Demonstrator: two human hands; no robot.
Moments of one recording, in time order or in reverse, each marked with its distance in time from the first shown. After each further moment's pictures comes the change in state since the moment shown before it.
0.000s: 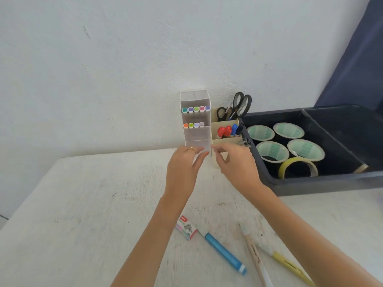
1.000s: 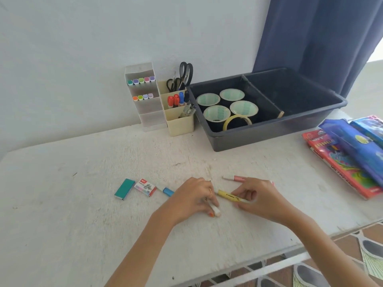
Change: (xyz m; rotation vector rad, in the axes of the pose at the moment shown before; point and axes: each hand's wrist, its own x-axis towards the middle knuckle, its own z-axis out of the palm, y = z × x) left_hand -0.127 0.071 0.034 -0.043 -1.018 0.372; right_hand -0.204 0.098 -0.100 0.040 -0.367 0.233
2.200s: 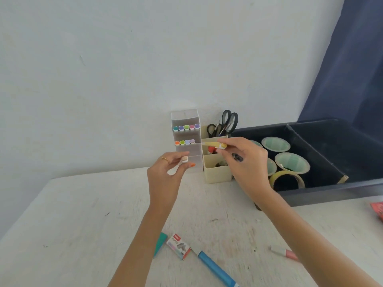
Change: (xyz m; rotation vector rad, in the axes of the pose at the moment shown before) left_hand -0.004 -0.083 -0.137 -0.404 1.268 -0.196; right_hand 0.189 -0.150 -0.017 0.243 0.682 -0.502
